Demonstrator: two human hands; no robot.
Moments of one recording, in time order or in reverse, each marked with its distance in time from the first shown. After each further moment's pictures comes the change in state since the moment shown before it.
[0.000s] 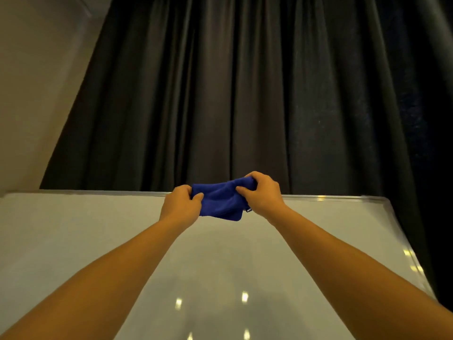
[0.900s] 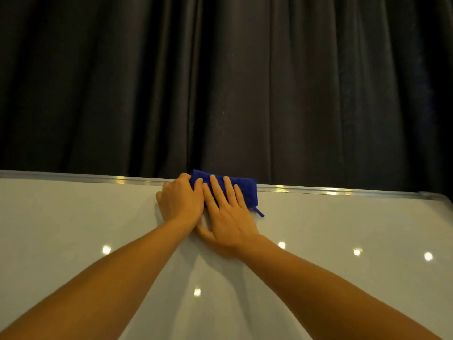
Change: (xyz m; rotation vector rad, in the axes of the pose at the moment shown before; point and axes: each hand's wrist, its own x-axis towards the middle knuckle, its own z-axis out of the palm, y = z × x) left_hand 0.184 -0.184 0.064 -0.009 0.159 0.125; right_hand 0.079 0.101 0.271 -1.045 -0.147 -0.313
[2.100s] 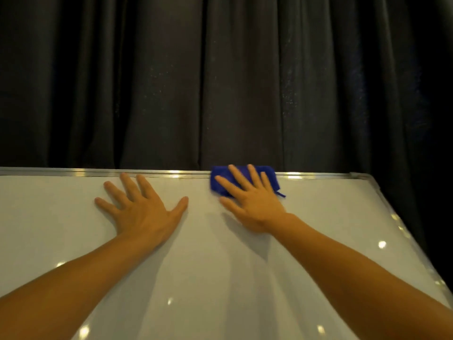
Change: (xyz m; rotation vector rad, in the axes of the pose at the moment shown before) left_hand -0.060 0.011 0.067 0.560 -0.295 -0.004; right_hand -0.076 0.185 -0.025 -0.087 -0.070 0.134
